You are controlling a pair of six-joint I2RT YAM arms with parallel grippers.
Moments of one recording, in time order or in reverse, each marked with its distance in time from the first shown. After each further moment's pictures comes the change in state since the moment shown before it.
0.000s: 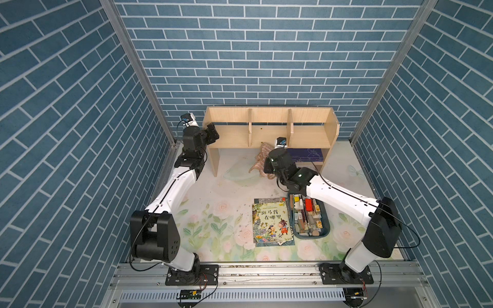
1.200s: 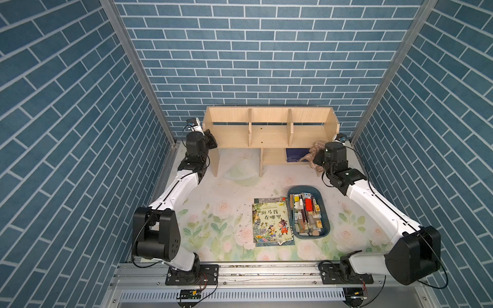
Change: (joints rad) left arm -0.006 -0.002 -0.091 0.100 -0.013 0.111; right arm -0.456 -0.272 -0.266 0.028 -0.064 -0.061
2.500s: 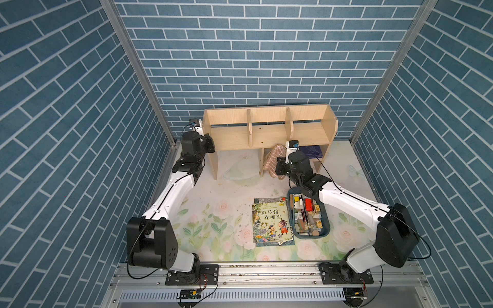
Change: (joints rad) left arm 0.050 -0.071 0.008 -0.166 0.143 0.167; right arm 0.341 0.151 -0.014 0.254 -0.145 -0.043
